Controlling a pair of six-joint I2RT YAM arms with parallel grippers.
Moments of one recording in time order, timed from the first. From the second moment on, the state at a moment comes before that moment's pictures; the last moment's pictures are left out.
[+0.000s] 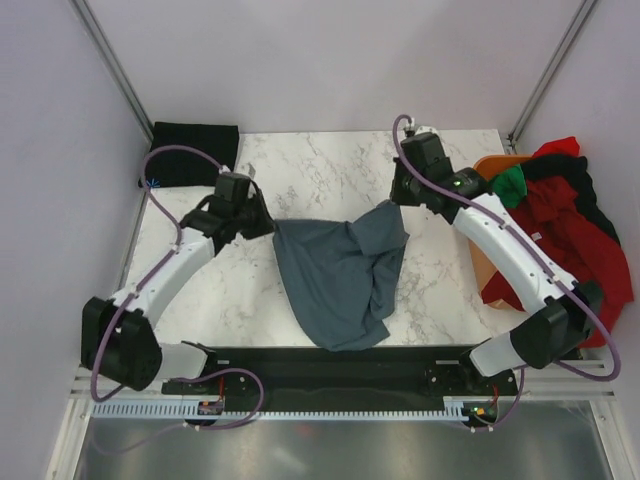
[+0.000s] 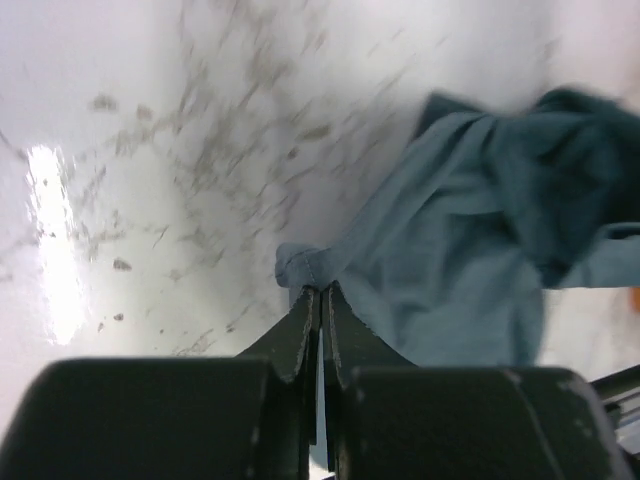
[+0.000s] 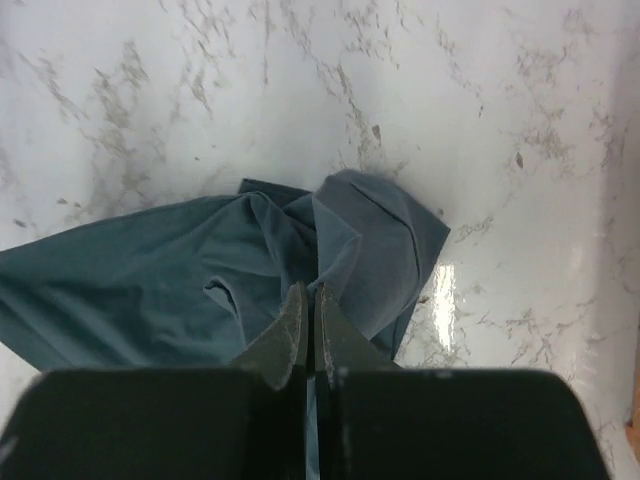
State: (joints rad) left arm -0.36 1.37 0.98 -0.44 0.09 -0.58; right arm 0.49 1.48 1.46 -0.75 0.20 0.46
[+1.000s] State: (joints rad) left arm -0.36 0.71 2.00 -0.76 -0.04 -0.31; right arm 0.47 0.83 2.14 -0.71 -0.06 0.38
